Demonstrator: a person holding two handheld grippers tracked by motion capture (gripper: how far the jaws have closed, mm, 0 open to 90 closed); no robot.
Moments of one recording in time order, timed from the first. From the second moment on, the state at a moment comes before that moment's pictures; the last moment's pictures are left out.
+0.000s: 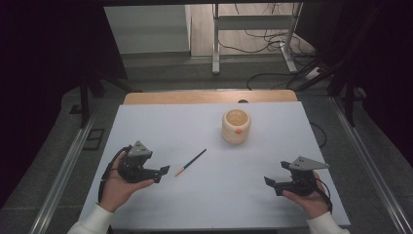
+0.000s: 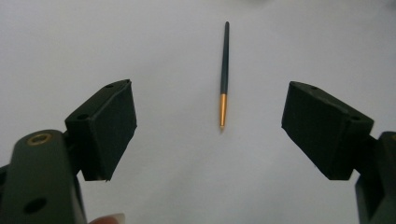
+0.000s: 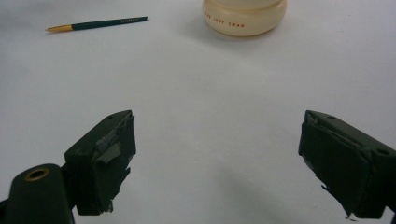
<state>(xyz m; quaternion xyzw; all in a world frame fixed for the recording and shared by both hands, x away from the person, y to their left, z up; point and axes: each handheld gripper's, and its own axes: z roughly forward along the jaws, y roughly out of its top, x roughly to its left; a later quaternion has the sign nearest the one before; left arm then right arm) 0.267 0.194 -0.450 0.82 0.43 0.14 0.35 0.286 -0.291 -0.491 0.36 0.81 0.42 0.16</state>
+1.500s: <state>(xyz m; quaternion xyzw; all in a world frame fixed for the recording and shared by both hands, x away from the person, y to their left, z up) 0.306 0.152 -0.455 0.86 0.40 0.11 0.31 0.287 -0.291 -0.493 0.36 0.82 0.41 0.17</state>
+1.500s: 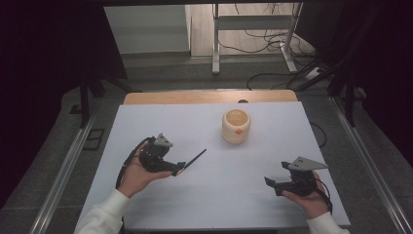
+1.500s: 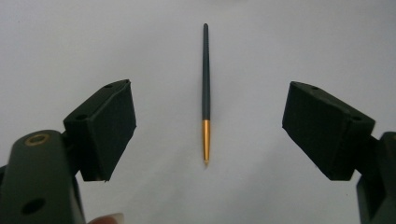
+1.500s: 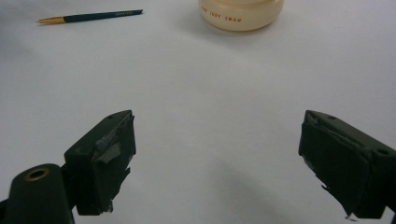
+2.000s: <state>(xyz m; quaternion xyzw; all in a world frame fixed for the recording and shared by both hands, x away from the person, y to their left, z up) 0.319 0.146 -0.464 0.87 0.40 0.09 0.29 0.287 -0.290 -0.493 0.36 0.82 0.41 0.17</state>
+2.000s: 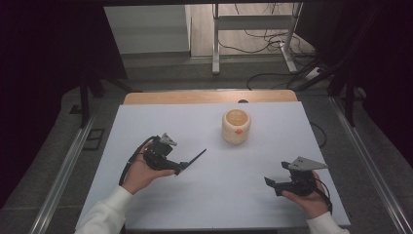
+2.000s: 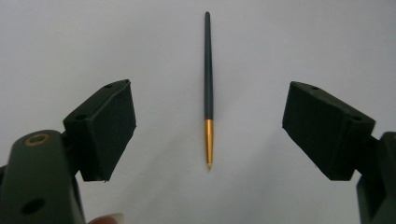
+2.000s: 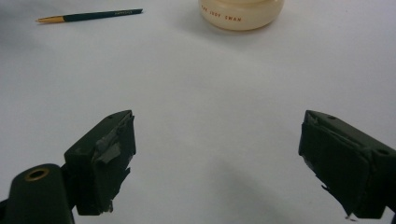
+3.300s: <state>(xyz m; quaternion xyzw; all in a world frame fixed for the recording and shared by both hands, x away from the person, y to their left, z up) 0.351 0.135 -0.491 0.88 0.41 0.03 0.25 0.288 -0.291 -0.494 0.36 0.82 0.41 0.17</state>
